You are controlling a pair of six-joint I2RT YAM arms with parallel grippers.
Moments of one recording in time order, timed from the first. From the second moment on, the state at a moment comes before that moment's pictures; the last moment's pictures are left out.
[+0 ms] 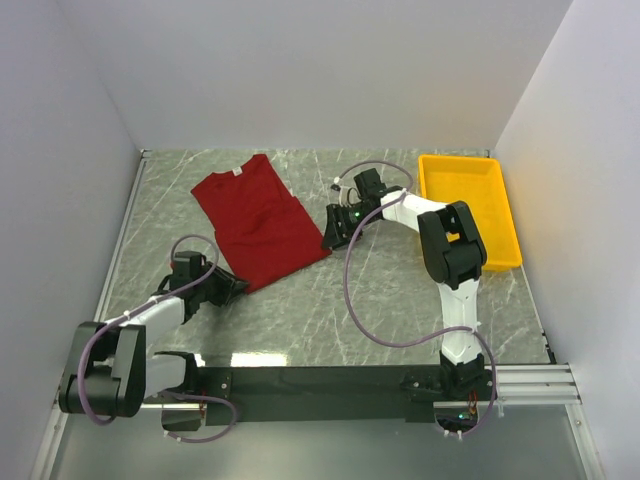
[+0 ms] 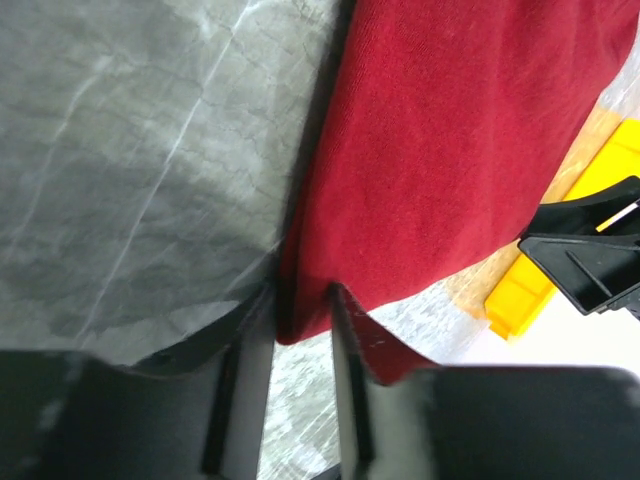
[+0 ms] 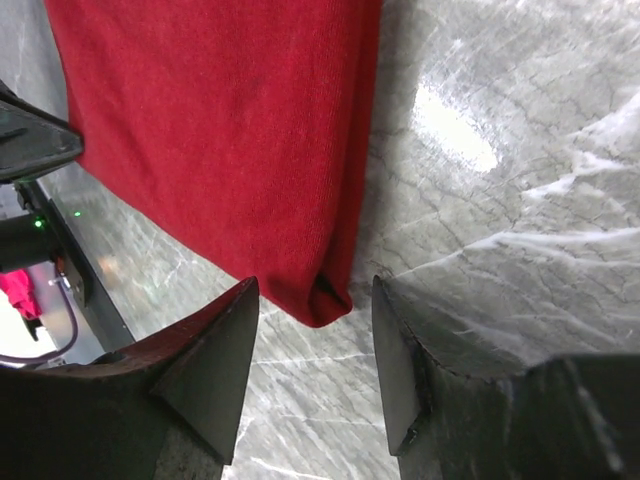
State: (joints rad) left arm -0.07 1.19 0.30 0.06 0.31 -1.15; right arm 0.38 2.15 1.49 -0.45 -0.73 0.14
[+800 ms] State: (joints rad) left arm -0.16 0.91 0.21 -0.13 0.41 -1.11; right arm 0.35 1.97 1.18 -0.61 -0.79 0.00
